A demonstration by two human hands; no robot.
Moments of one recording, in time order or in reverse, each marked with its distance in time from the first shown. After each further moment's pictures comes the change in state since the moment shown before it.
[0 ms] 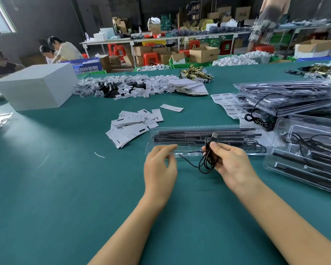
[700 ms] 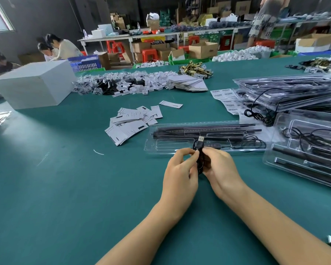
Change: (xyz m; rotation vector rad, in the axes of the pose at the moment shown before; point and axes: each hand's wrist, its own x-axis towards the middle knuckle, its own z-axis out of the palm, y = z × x) left_hand -0.030 0.017 0.019 0.103 -0.181 0.198; right_hand -0.012 0.024 0.014 -0.038 -0.046 0.004
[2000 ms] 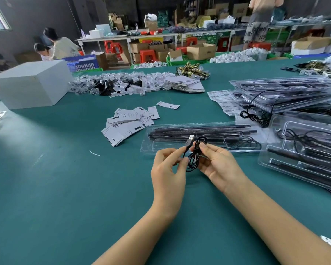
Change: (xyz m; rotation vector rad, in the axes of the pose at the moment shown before) left_hand 0.002 0.010 -0.008 -0.310 0.193 -0.275; right_hand 0.013 -0.010 -0.012 0.129 -0.089 0.087
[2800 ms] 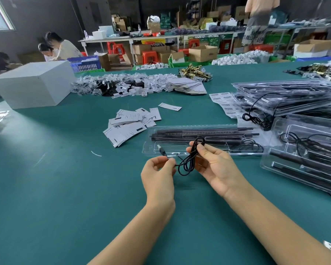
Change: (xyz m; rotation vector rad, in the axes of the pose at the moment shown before) left_hand 0.012 -0.001 -0.007 -0.487 0.207 -0.644; right_hand -0.005 0.001 0.005 -0.028 -0.095 -0.035
